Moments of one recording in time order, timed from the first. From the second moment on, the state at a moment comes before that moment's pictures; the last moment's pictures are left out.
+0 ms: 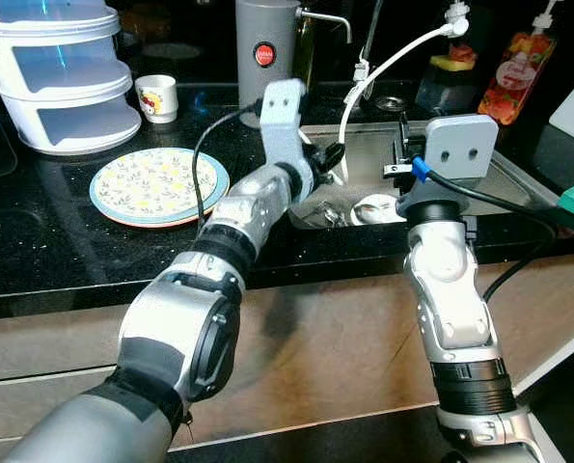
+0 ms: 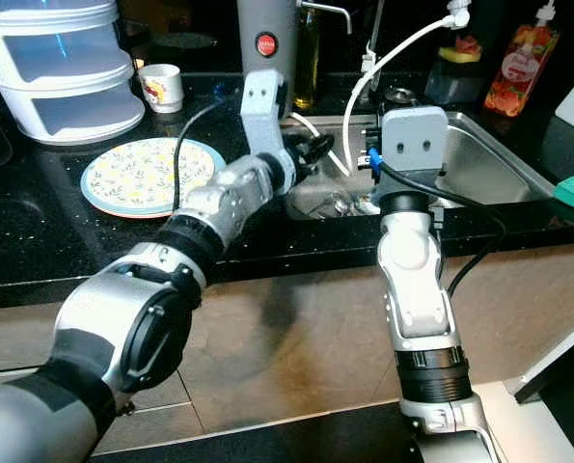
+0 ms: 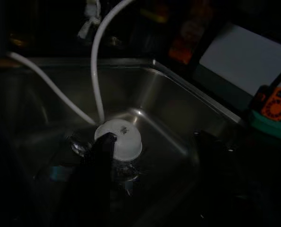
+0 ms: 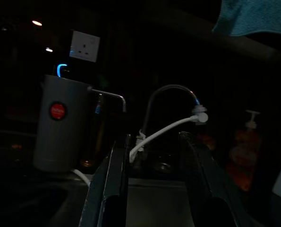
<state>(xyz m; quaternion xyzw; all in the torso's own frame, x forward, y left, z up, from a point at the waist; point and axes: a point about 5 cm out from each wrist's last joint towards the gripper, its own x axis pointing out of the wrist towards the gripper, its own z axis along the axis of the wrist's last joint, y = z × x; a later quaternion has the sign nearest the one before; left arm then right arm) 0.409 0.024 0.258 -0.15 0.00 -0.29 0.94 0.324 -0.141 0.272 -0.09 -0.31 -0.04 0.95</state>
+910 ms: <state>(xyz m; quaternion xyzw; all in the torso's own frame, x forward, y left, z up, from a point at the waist) 0.387 0.178 0.259 0.26 -0.05 -0.06 0.96 0.325 -0.127 0.269 -0.05 -0.30 0.01 0.95</state>
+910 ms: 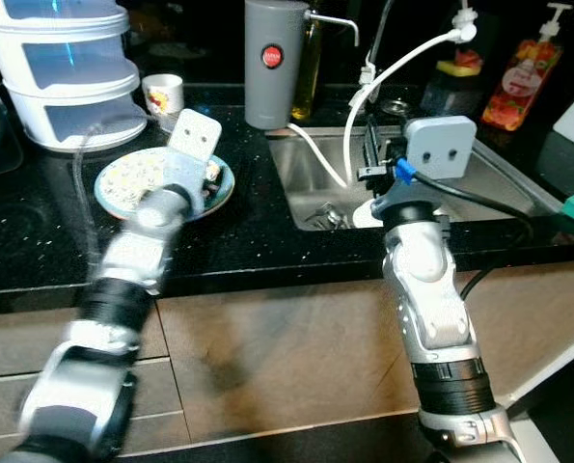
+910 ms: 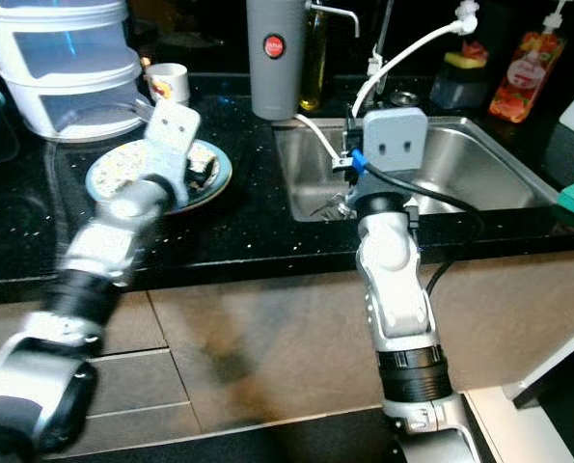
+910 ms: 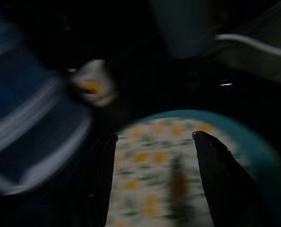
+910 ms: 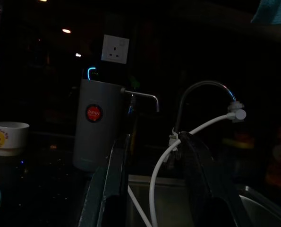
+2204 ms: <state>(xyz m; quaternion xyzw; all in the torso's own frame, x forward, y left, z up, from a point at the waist) 0.382 0.227 0.217 0.32 0.08 -0.01 0.94 0.326 -0.126 0.266 -0.05 -0.30 0.01 0.95</state>
